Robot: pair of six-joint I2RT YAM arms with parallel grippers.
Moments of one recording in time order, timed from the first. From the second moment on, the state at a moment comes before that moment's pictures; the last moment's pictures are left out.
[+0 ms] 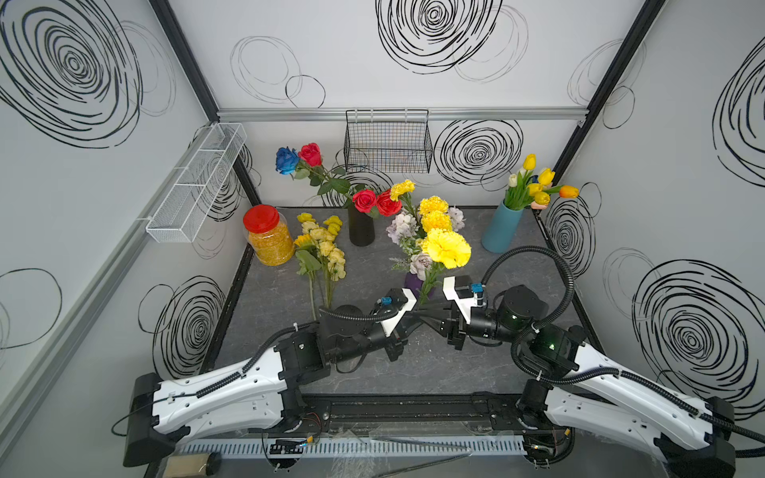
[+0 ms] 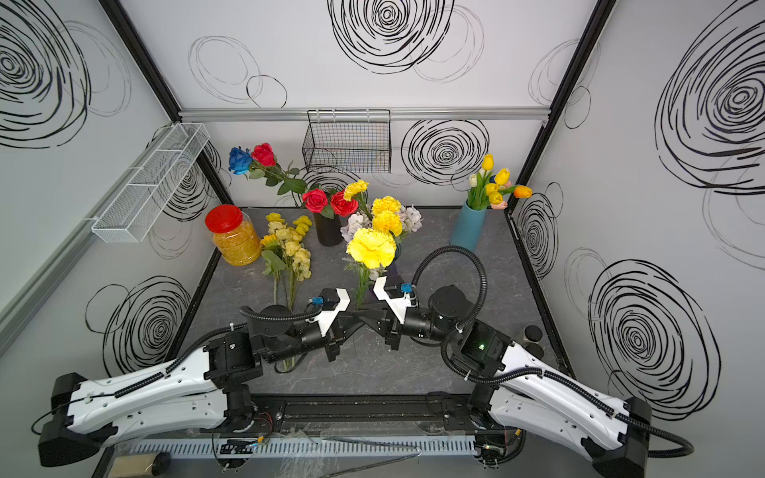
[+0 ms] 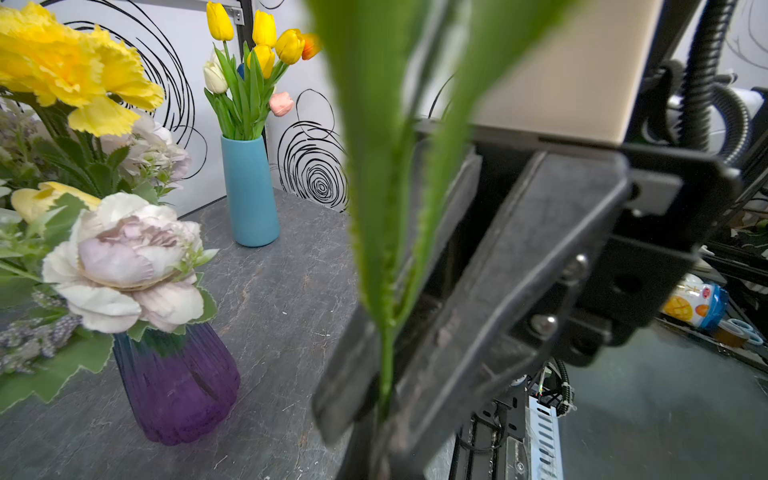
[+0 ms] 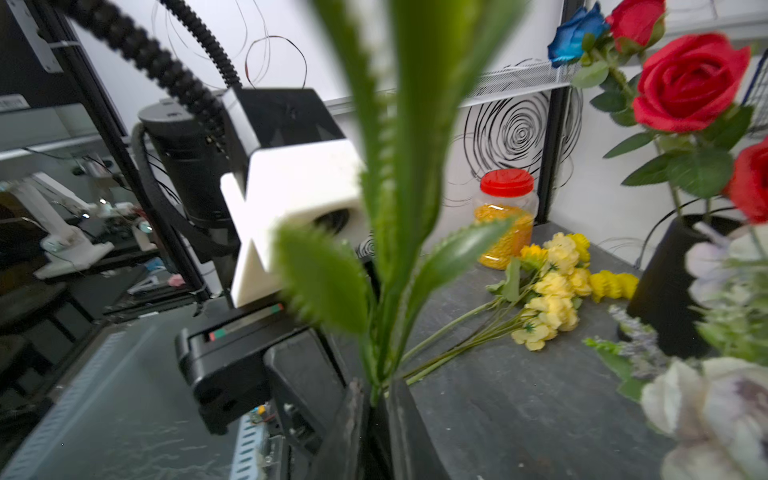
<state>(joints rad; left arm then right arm) -1.13 0.88 0.74 -0.02 0.00 -0.15 0.99 0.82 0.75 0.04 -0.38 0.08</state>
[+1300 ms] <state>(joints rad) -0.46 1.08 0.45 -0.28 0.26 -0.70 0.98 0.55 0.56 0.05 0.08 0.04</state>
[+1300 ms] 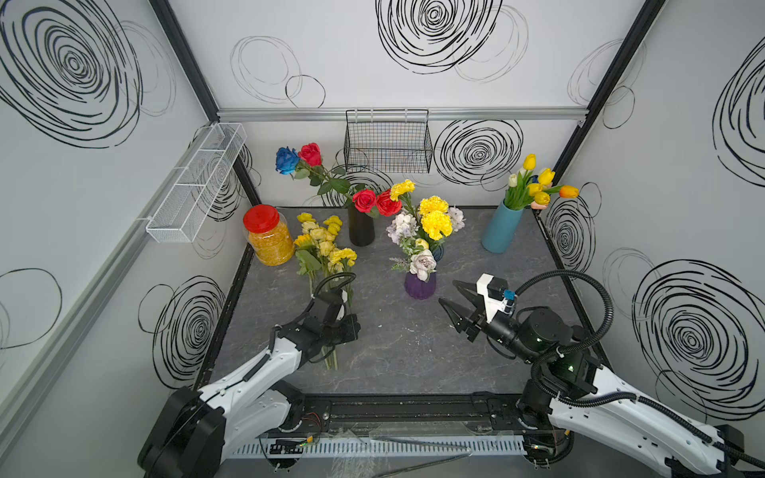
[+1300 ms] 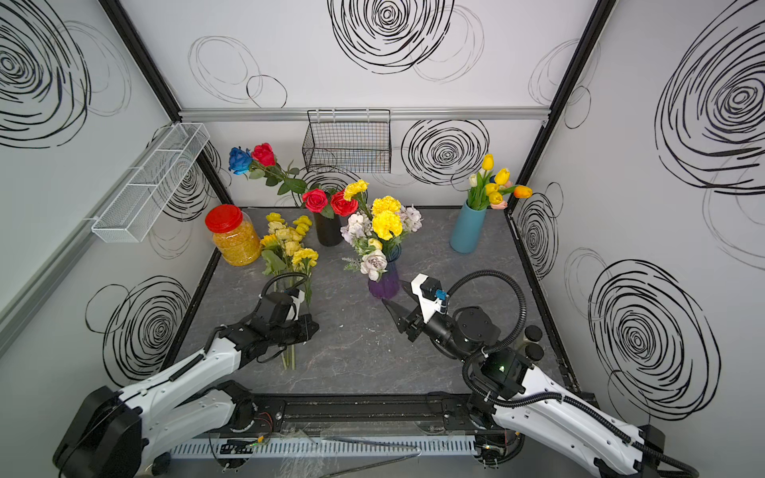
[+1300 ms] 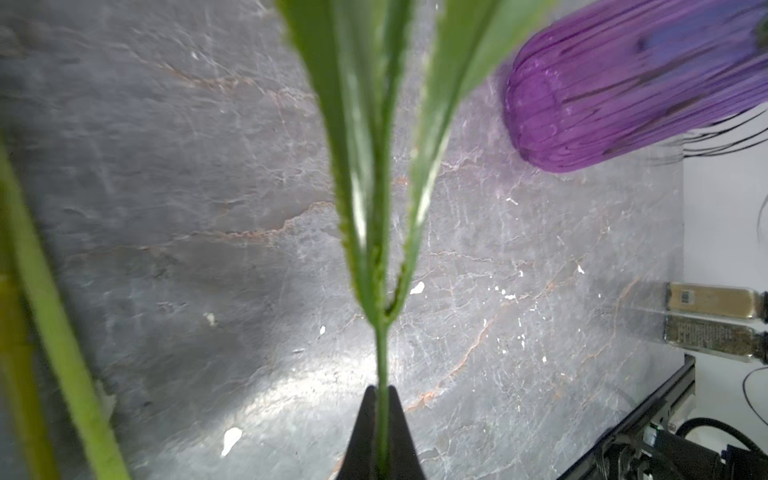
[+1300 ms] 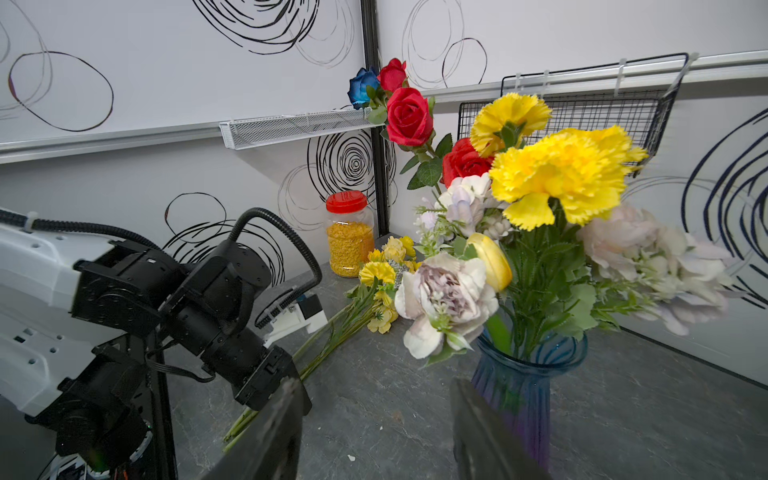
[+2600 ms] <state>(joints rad) -0.74 0.93 0.71 -0.34 -0.08 -0.51 0.95 0.41 0.50 -0.02 0.26 0.03</state>
